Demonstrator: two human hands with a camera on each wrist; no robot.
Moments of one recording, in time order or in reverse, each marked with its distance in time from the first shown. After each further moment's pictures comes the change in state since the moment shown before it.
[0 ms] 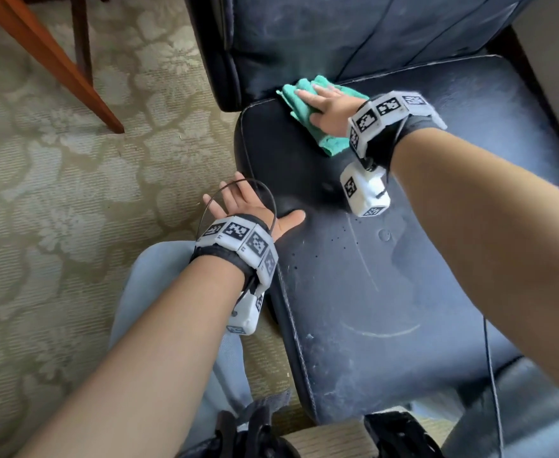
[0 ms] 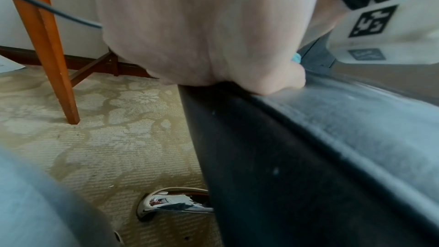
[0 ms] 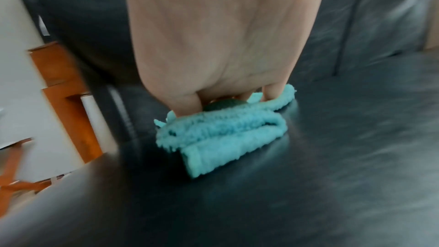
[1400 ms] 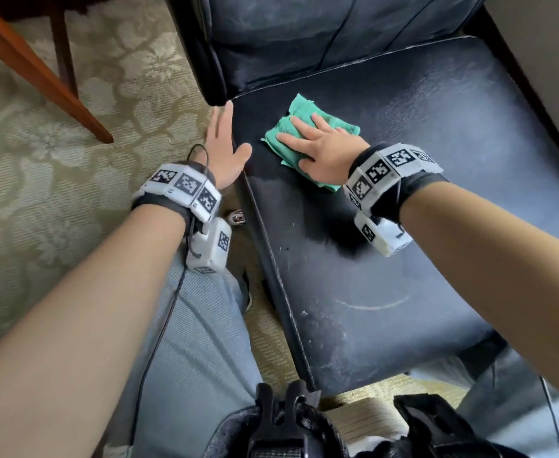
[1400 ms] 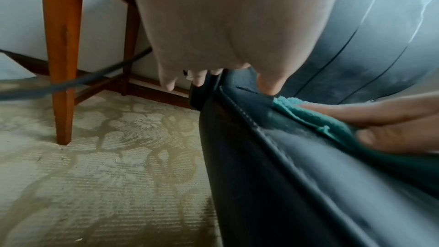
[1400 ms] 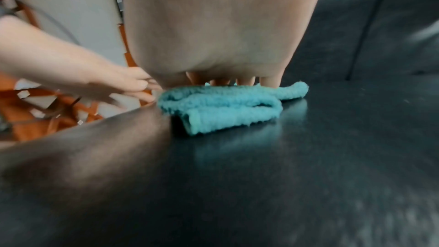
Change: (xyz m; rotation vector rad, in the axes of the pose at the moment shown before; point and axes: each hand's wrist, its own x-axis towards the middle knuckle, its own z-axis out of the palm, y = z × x) left_hand 0.053 -0.022 -0.058 -0.415 0.052 0.320; right_hand -0.077 -0.008 0.040 -0.086 -0.045 -0.126
